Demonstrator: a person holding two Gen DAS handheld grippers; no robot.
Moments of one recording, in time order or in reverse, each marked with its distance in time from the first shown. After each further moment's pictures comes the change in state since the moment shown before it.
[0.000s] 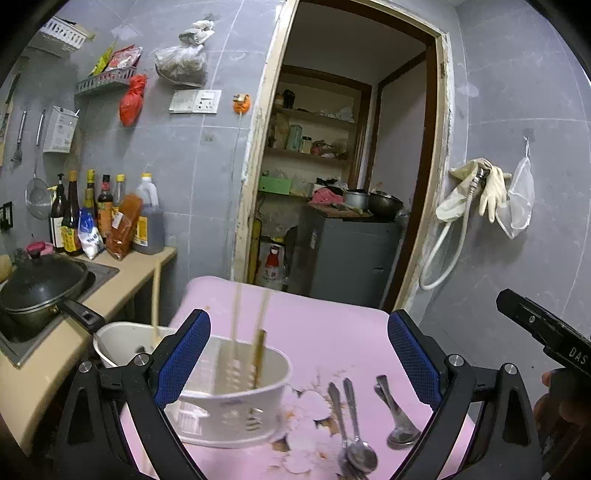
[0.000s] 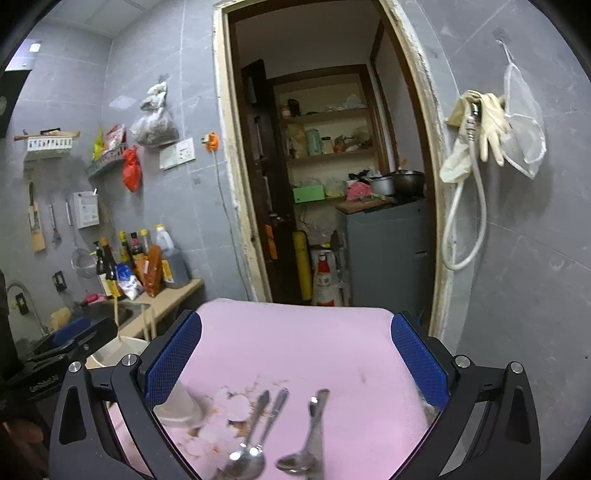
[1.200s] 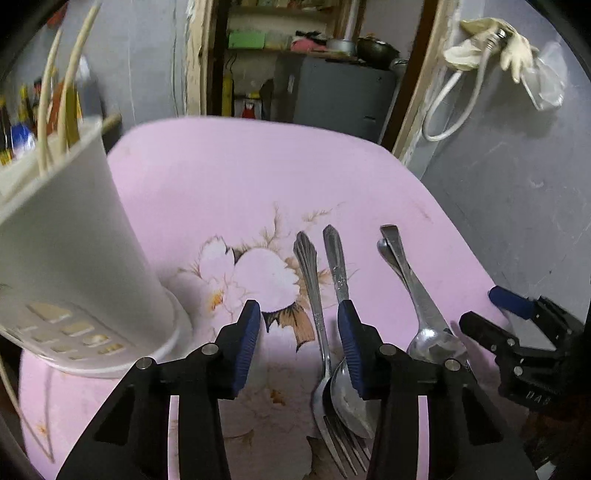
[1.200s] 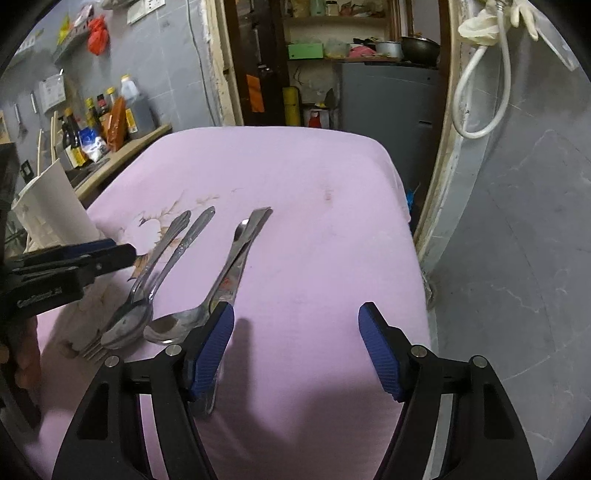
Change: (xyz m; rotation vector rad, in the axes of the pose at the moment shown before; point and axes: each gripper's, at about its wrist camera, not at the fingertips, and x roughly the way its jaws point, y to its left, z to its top) left arm 0.140 -0.028 -0.107 0.043 0.601 -0.044; right arm 0.087 -0.058 -0.115 -0.080 0.560 -0.014
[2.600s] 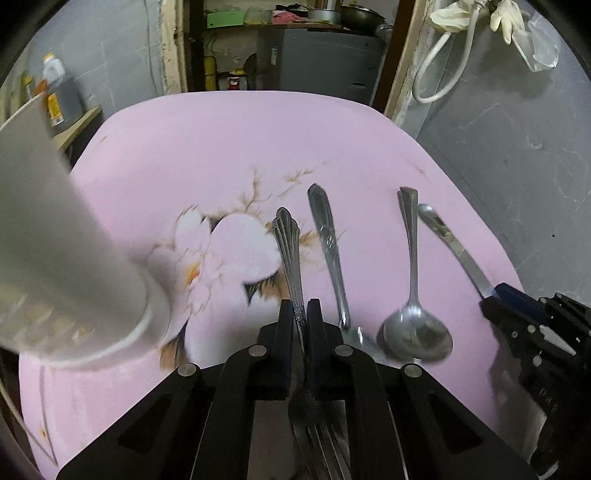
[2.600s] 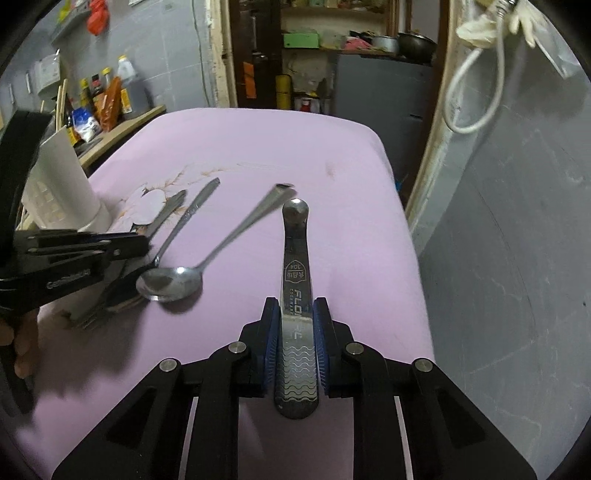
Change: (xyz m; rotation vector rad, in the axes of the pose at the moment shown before) left arm 0.014 -0.015 -0.012 0.090 0.106 0.009; right arm -0.014 0.019 -0.020 -0.015 0.054 -0.084
